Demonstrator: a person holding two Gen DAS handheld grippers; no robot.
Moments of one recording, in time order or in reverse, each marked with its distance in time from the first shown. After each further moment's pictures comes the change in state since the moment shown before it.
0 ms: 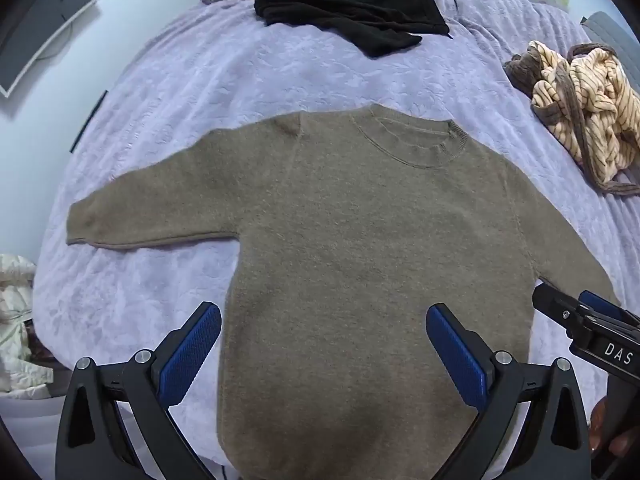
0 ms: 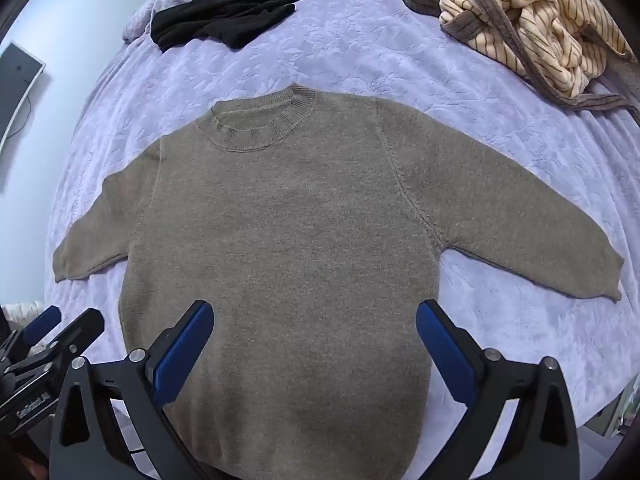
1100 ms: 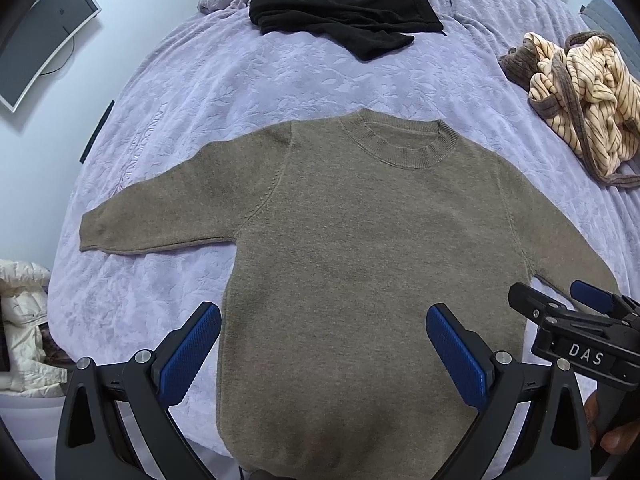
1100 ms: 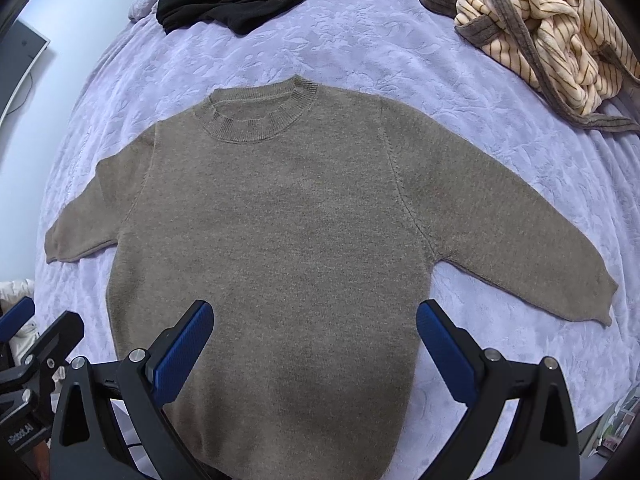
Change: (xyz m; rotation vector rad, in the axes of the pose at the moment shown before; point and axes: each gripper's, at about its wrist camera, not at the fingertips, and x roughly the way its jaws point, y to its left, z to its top) left arm -0.014 -0.032 -0.001 0.017 0.000 0.048; right arm 0.004 0.000 0.010 -0.079 0.051 -0.021
